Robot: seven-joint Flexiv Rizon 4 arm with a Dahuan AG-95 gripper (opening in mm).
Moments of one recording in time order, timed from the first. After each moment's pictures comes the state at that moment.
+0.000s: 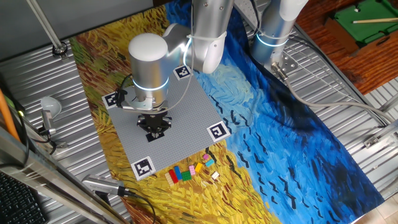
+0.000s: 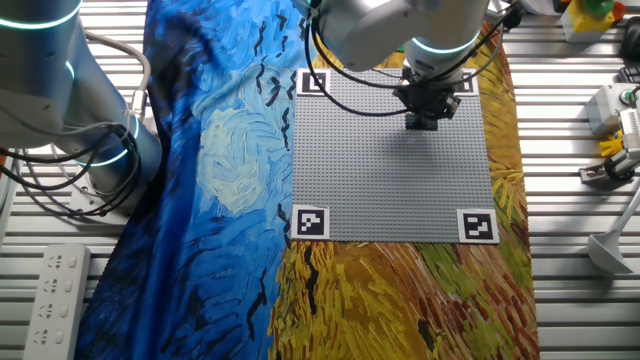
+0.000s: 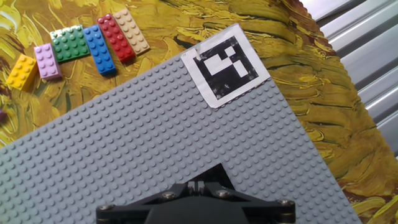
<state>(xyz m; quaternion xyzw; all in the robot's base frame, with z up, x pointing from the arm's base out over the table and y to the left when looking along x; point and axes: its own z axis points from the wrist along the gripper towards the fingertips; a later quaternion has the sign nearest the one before) 0.562 0.112 0.014 -0.51 0.86 0.01 0.08</state>
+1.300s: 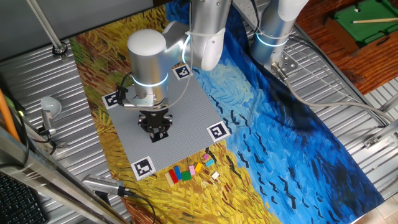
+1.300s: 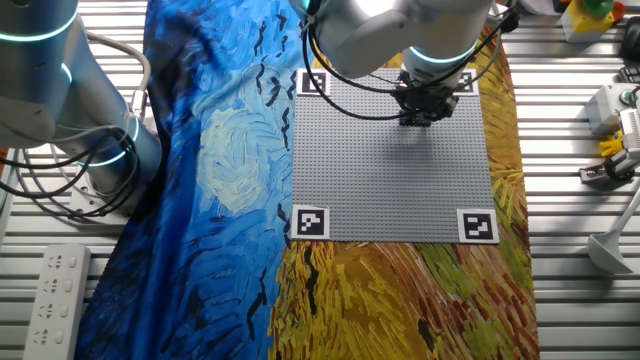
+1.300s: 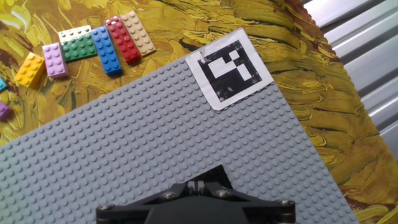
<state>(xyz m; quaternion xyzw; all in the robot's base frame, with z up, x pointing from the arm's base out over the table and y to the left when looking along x) 0.559 0.116 0.014 -0.53 0.85 0.03 0.09</state>
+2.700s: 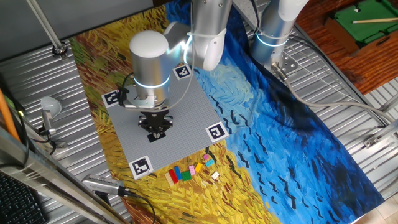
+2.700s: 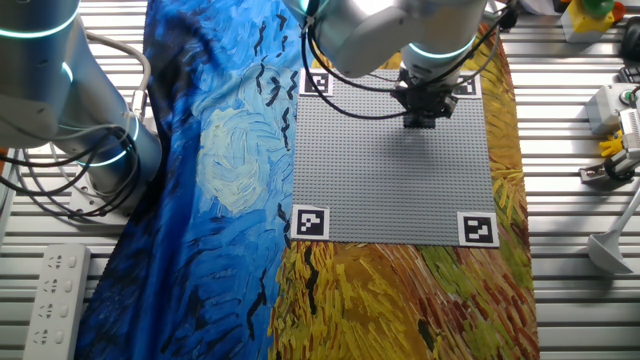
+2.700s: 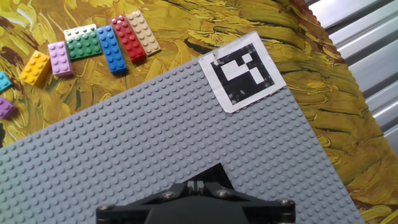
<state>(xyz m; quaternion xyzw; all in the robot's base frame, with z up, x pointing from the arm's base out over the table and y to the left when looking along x) 0.557 0.117 0.013 -0.52 0.85 0.02 0.09</state>
